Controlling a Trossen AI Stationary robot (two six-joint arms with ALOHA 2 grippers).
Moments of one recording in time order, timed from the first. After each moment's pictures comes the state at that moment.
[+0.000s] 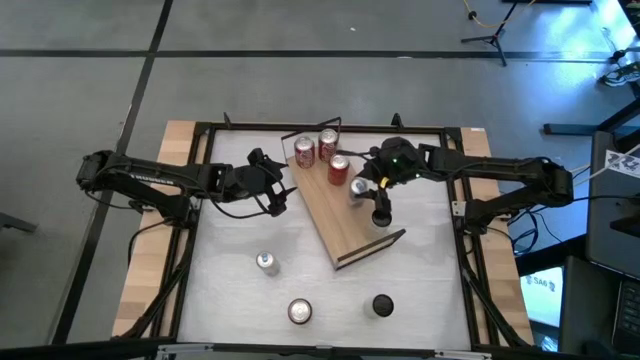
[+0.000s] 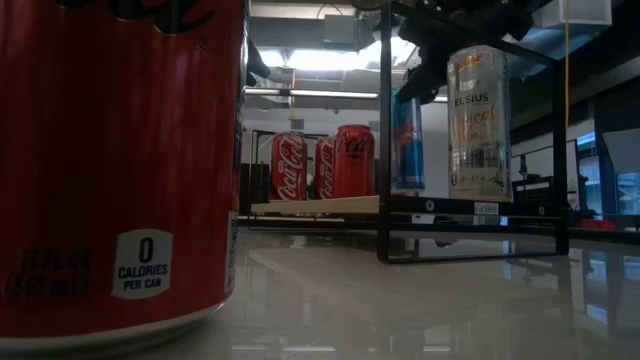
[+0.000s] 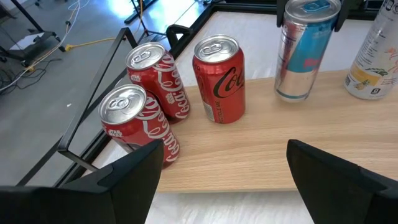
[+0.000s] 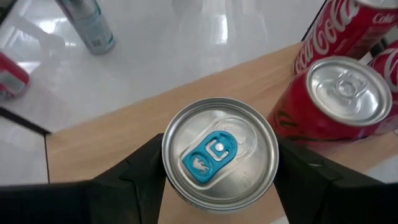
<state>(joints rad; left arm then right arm) -0.02 1.18 0.90 -0.34 -0.53 -0.16 -0.24 1.29 0.97 -0.39 -0.25 -0.20</state>
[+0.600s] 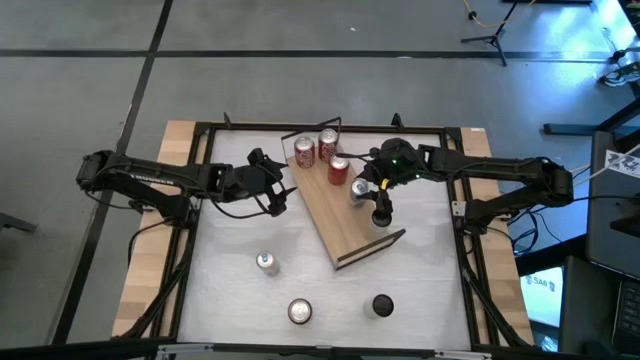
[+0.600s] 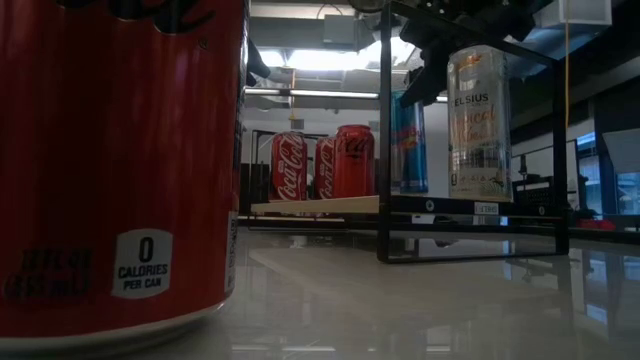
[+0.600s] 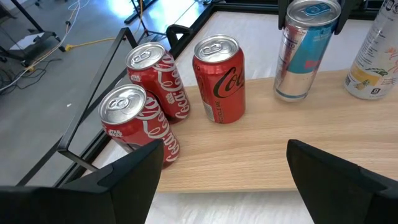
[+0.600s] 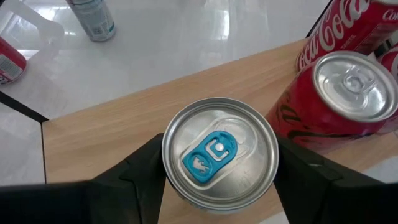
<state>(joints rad) -0.02 1.18 0.90 -0.34 -0.53 -0.16 -0.24 1.29 0.97 -0.40 -0.25 -0.24</state>
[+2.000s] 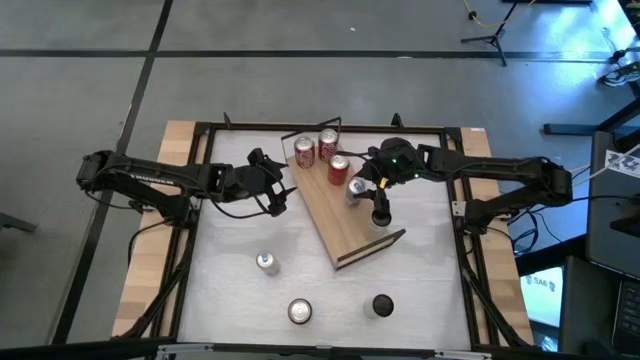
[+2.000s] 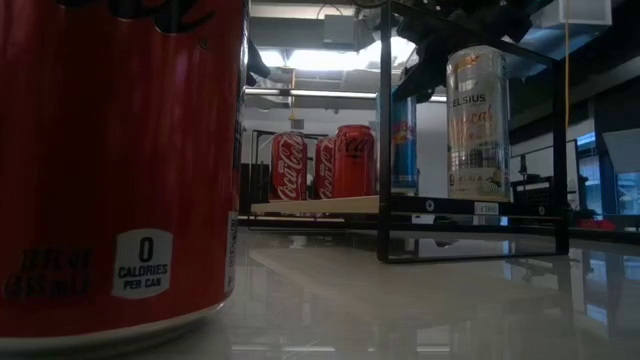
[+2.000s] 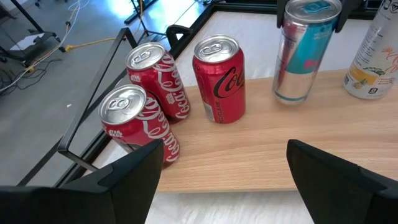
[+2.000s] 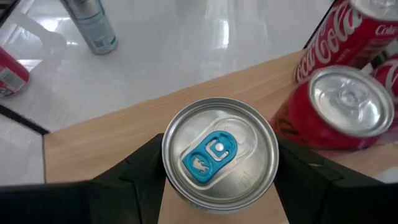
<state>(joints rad) -0.02 1.18 0.90 -0.34 -0.53 -0.16 -0.24 1.30 0.96 -0.35 -0.26 -0.23</state>
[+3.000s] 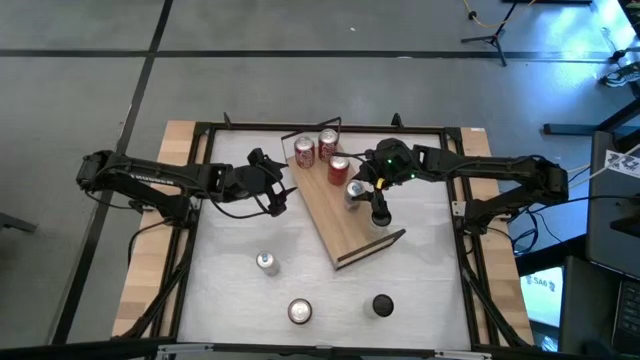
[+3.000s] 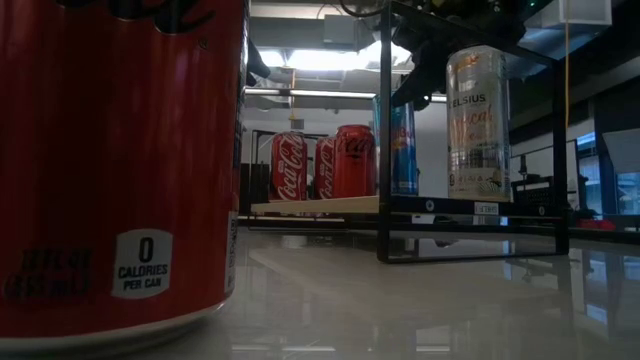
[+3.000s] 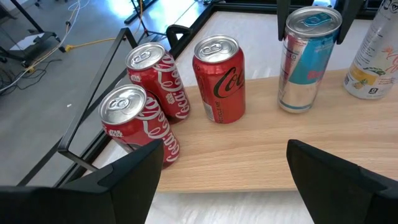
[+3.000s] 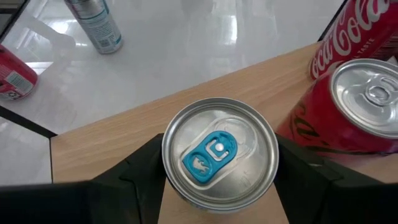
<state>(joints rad) -0.02 1.18 0.90 -0.34 -0.53 -0.16 -0.24 1.35 0.97 -0.34 -0.27 -0.21</state>
